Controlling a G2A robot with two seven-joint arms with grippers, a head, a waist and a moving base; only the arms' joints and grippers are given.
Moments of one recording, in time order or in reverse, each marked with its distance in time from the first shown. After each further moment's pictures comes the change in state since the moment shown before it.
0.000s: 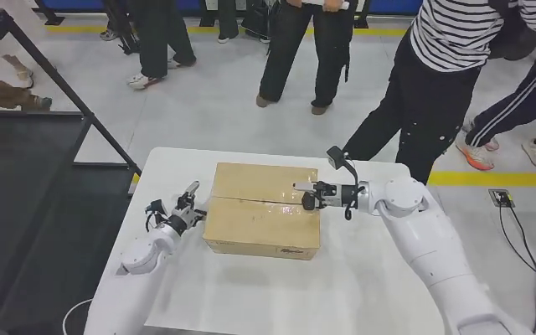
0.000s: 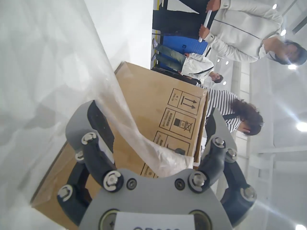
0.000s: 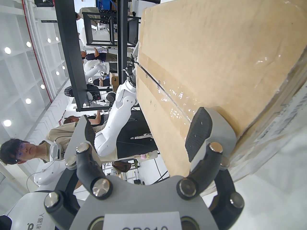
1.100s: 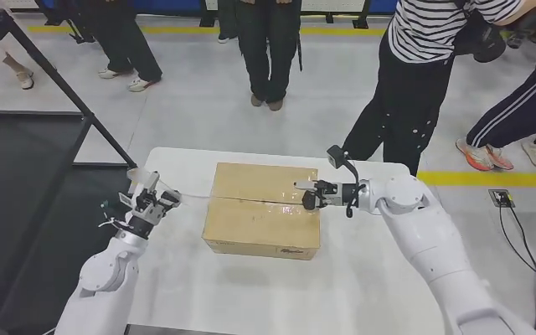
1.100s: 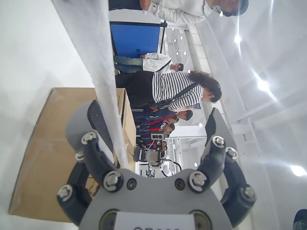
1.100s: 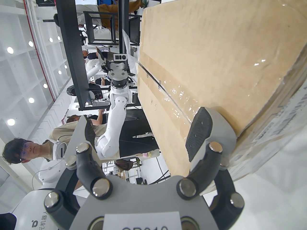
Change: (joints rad) left arm 0.233 0.055 -0.262 -0.351 0.059 -0.240 -0.066; right arm 0.037 -0.005 -0.030 0.062 0.041 -0.017 0.018
